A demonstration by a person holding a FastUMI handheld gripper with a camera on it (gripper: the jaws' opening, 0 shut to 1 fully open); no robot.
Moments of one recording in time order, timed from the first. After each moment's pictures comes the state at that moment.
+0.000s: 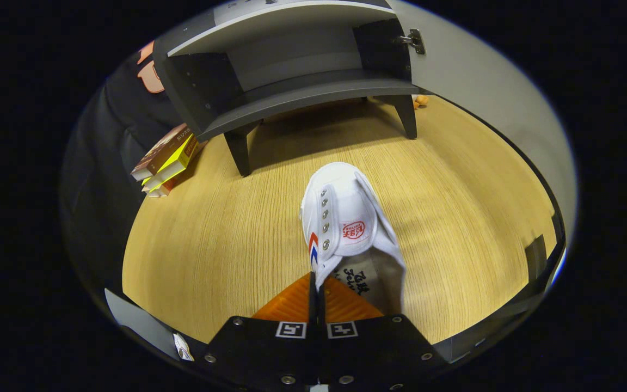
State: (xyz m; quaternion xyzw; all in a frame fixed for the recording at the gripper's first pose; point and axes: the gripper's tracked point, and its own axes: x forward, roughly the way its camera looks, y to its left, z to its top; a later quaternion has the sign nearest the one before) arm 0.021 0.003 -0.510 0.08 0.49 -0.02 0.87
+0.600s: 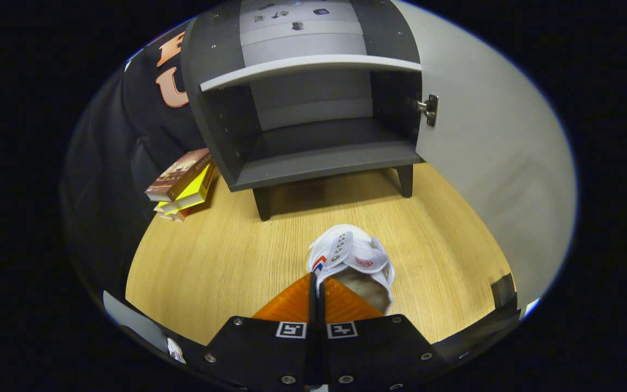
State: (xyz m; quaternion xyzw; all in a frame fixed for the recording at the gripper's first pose) arm 0.058 0.013 -0.411 0.04 0.41 -0.02 0.91
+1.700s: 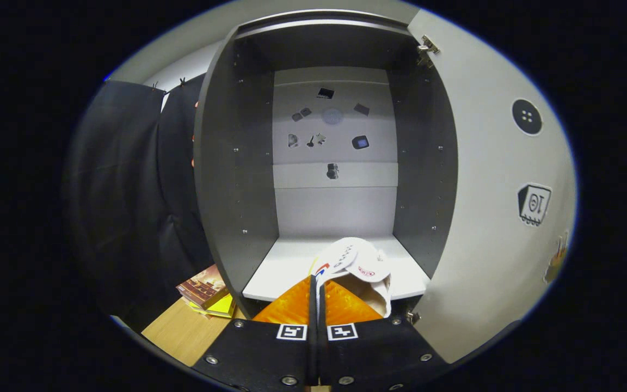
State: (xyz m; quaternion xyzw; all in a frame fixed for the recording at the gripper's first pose) arm 0.235 0.008 -0.120 -0.01 0.16 0.05 0.99
